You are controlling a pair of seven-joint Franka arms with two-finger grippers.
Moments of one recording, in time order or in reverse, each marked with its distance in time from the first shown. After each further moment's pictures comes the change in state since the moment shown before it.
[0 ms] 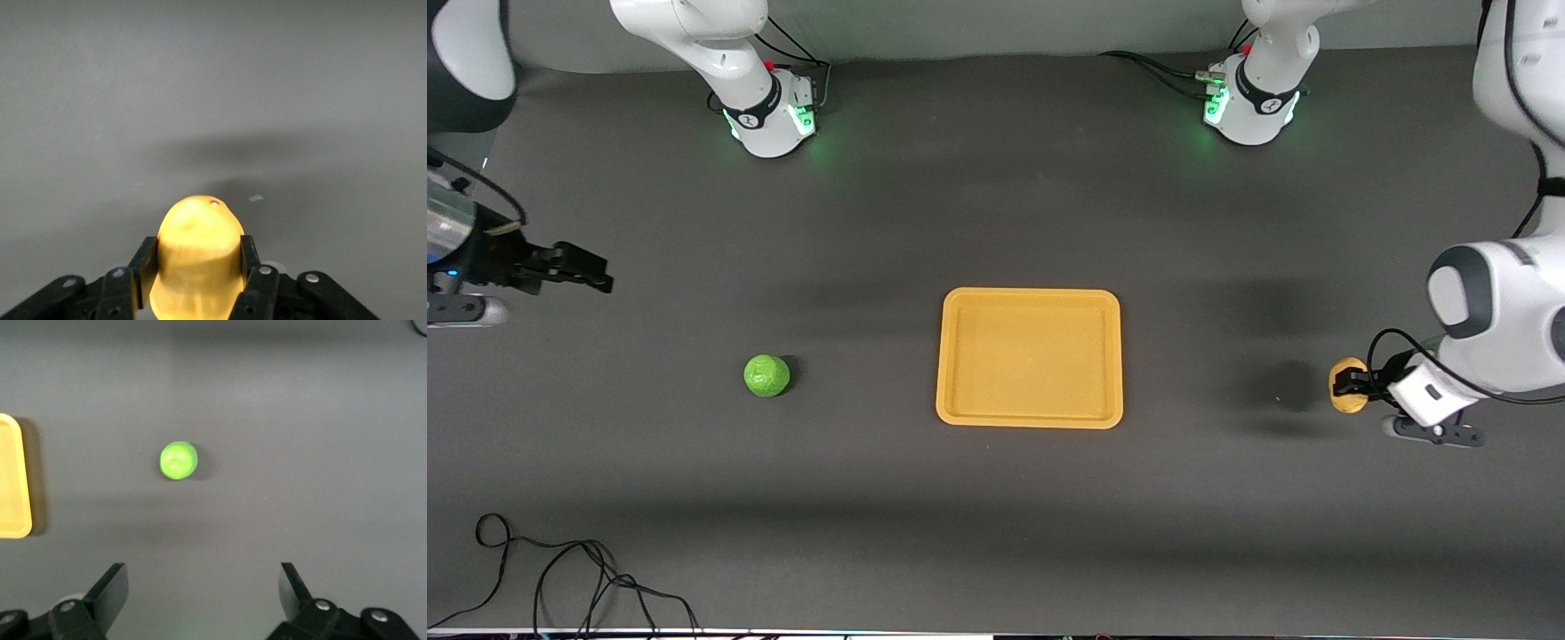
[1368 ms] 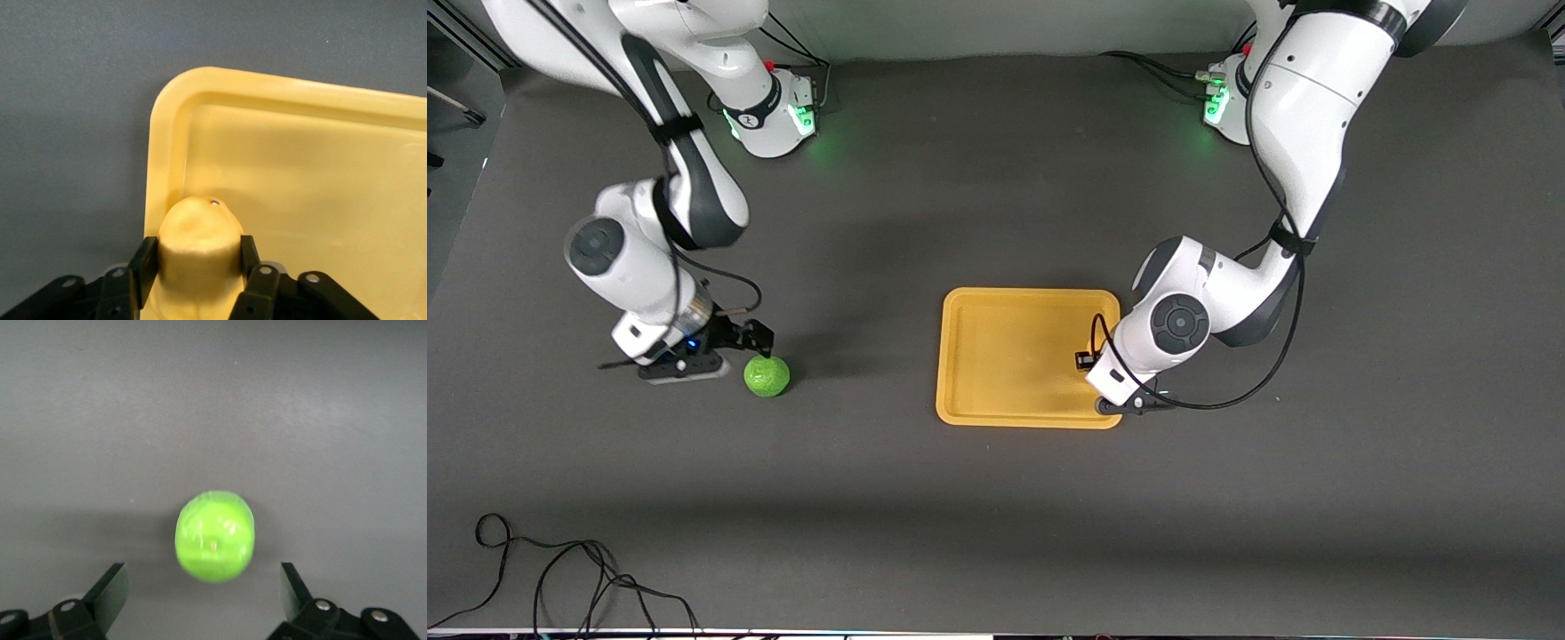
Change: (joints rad) left arm -0.520 0.210 -0.066 0.083 0.059 0.119 -0.758; right arm 0.110 0.219 -0.012 -0.590 0.005 0.982 0.031
